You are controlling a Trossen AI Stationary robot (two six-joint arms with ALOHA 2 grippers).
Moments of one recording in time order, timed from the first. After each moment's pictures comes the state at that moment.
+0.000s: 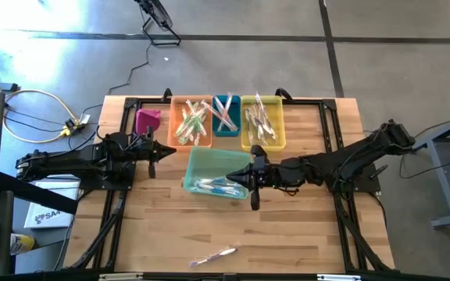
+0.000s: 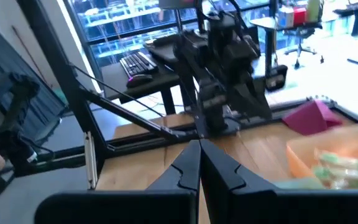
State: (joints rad) left arm 0.17 0.30 0.25 -0.07 -0.01 0.06; right arm 0.33 1.43 1.08 0.23 0.36 0.27
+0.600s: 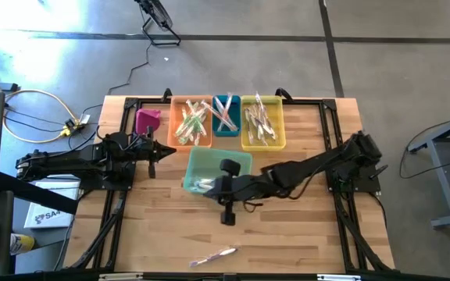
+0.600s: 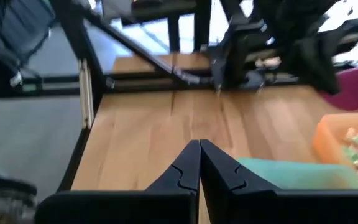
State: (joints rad) left arm 0.17 0.30 0.25 -0.07 -0.01 0.05; right arm 0.34 1.79 1.61 -0.26 0.28 0.23
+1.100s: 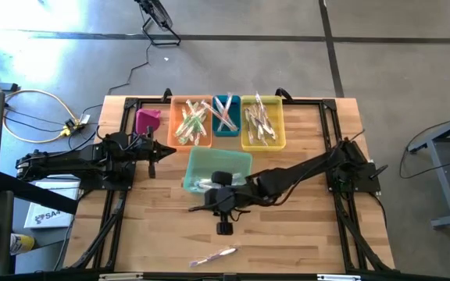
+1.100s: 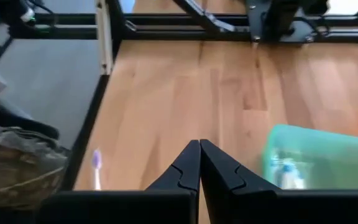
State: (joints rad) left arm 0.17 0.30 0.25 -0.07 -0.01 0.05; right arm 0.35 1.96 1.81 -0.50 0.14 0.24
